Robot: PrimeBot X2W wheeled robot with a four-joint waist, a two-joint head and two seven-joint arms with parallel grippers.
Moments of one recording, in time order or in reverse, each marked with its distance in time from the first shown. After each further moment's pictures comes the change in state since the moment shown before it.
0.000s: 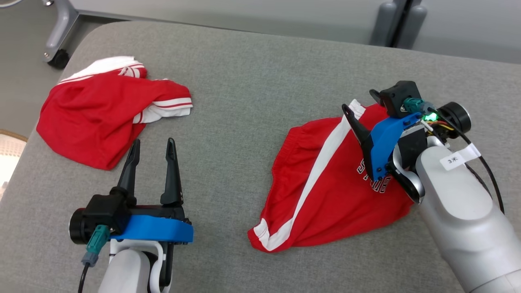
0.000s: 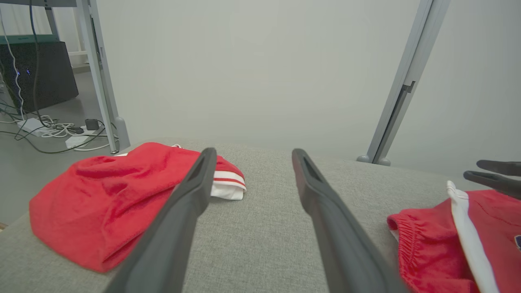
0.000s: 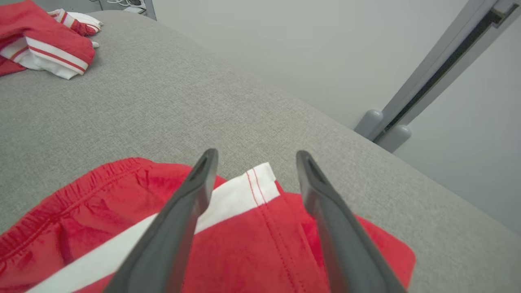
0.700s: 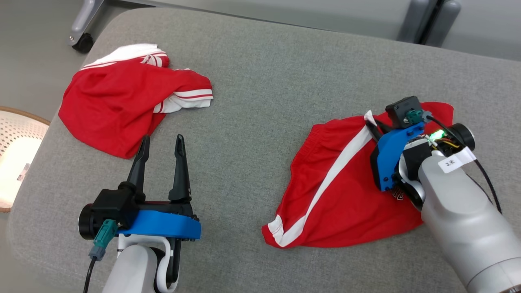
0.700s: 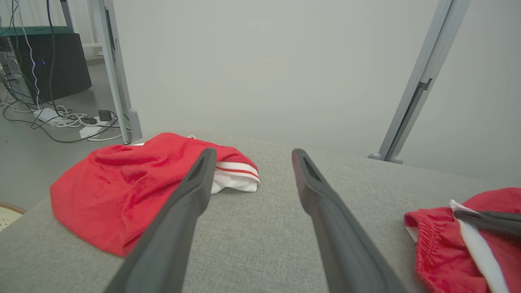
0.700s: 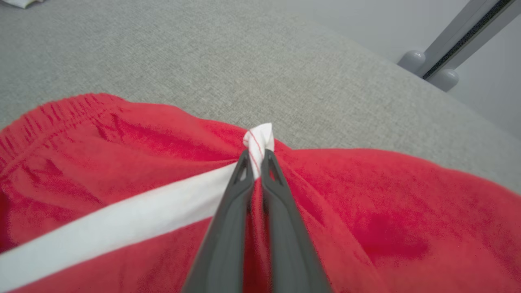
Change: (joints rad) left arm -0.029 0.000 -0.046 0.020 -0.041 0.017 0.000; right arm -0.072 0.019 0.024 0.325 0.023 0.000 -0.065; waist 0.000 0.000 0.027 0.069
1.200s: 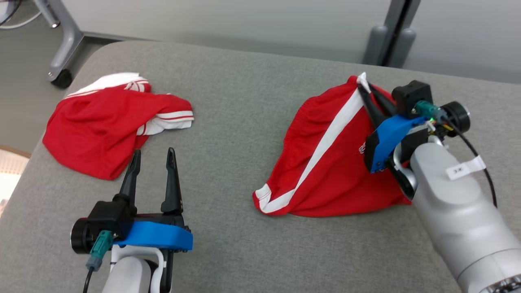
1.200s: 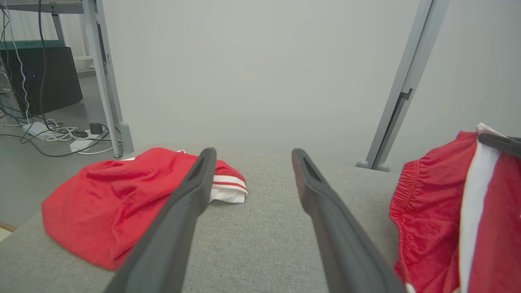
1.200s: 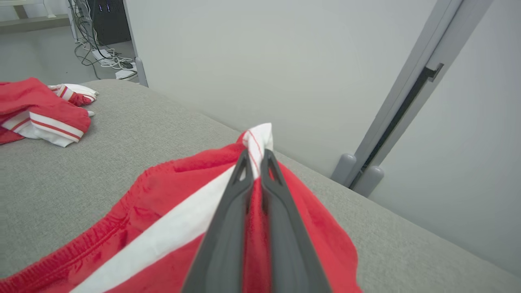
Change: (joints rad) left arm 0.033 0.000 0.039 0.015 0.039 -0.011 0.000; right arm -0.065 0.029 -0.030 0.021 -0.007 0.000 -0.279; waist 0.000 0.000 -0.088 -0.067
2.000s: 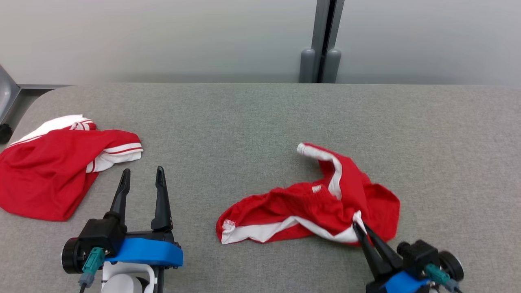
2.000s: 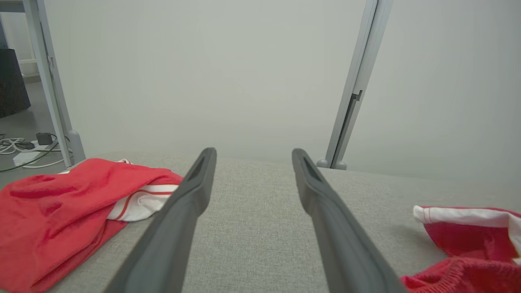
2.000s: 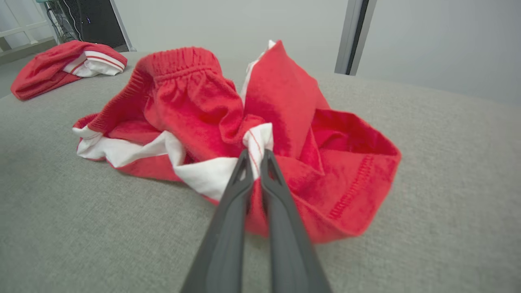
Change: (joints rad) left arm 0.079 0.000 0.060 -0.006 0.031 -0.020 0.000; right arm 0.805 0.002 -0.092 -0.661 -0.019 0.000 -0.016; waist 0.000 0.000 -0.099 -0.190
